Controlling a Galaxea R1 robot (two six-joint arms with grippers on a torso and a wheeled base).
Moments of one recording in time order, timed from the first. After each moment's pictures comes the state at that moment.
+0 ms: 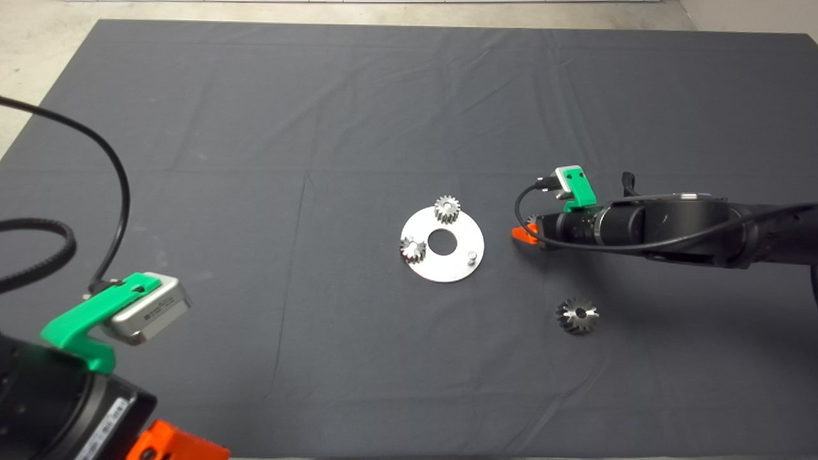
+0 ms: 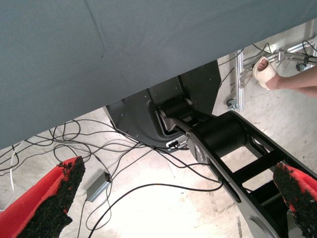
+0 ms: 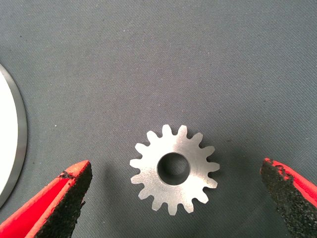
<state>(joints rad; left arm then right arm) -0.76 1.89 -0.31 -0.20 1.23 -1.25 0.12 2.29 -0.91 -1.05 -1.23 1.38</state>
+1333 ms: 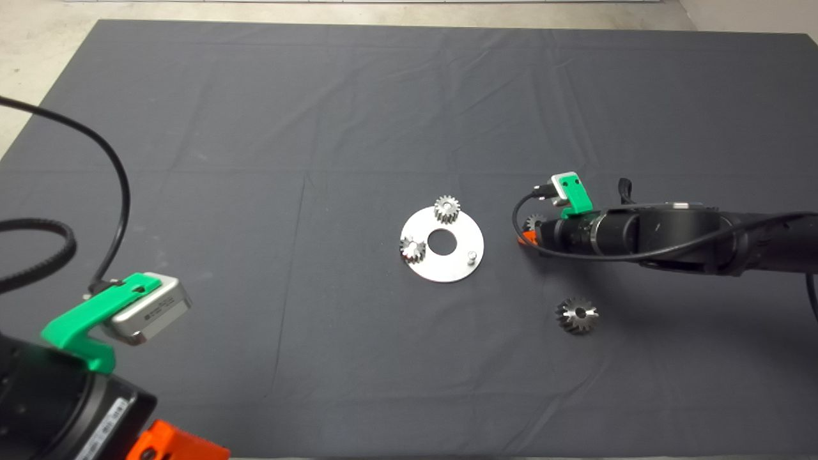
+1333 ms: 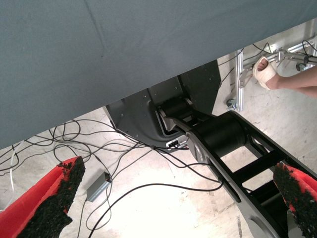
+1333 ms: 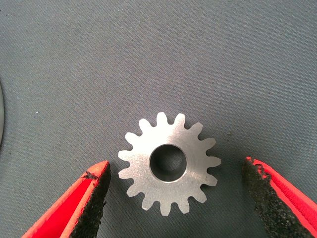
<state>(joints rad) -0.76 1.89 -0.31 -0.20 1.23 -1.25 0.09 2.30 -0.93 -1.09 -1.23 1.33</state>
